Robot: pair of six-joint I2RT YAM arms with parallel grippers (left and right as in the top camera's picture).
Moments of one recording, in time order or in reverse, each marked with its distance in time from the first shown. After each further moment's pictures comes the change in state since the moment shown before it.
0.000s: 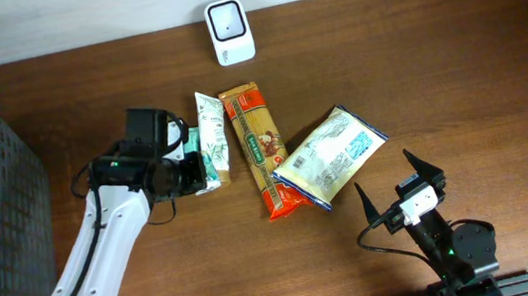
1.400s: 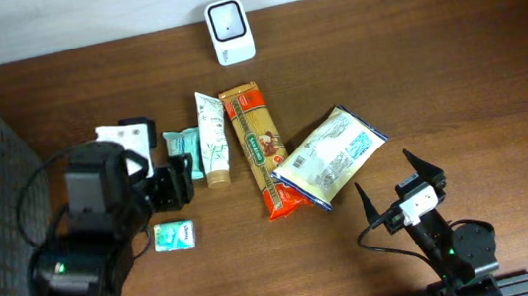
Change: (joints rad) left arm -0.002 -0.465 -0.003 0.018 -0.087 0.055; right arm 0.000 0.000 0.000 0.000 0.000 0.000
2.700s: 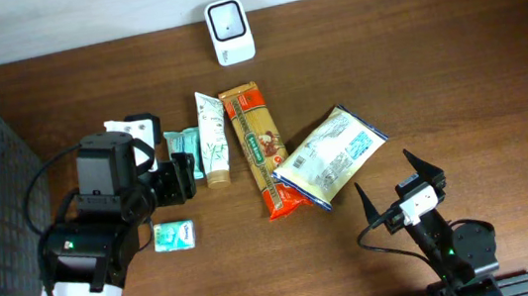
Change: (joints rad) left arm 0.000 0.074 0.000 -0.007 -0.015 0.000; right arm 0.000 0.000 0.000 0.000 0.000 0.000
